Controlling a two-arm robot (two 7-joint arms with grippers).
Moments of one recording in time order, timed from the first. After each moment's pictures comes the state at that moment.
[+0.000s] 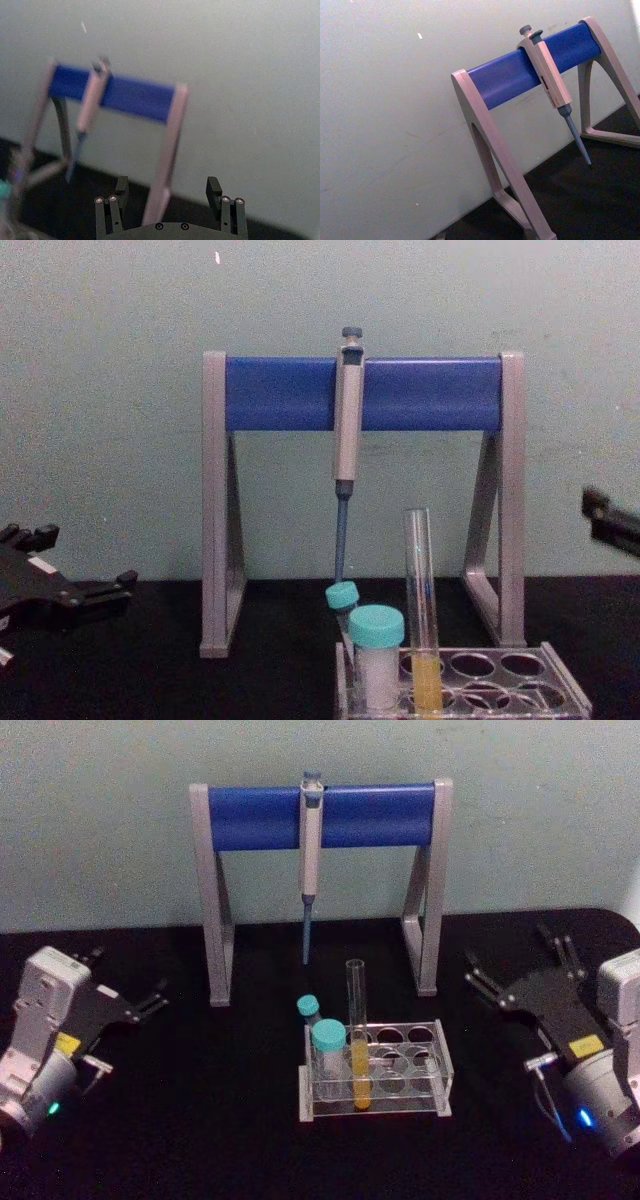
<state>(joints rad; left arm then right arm) -0.20 0.60 0.45 -1.41 -0.25 -0.12 0.03 -0.03 0.33 -0.19 -1.66 0.12 -0.19 0.08</state>
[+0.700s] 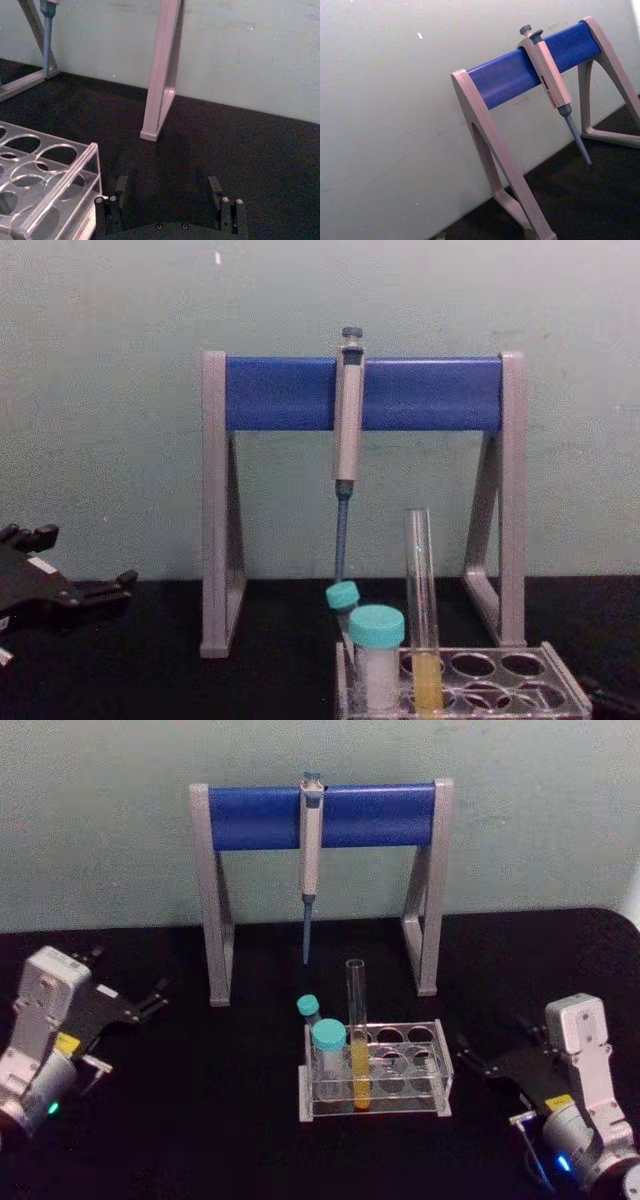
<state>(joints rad) -0.20 0.60 0.45 -1.41 -0.25 -0.12 0.03 0.00 0.26 -0.17 -1.45 0.09 0.02 0.10</state>
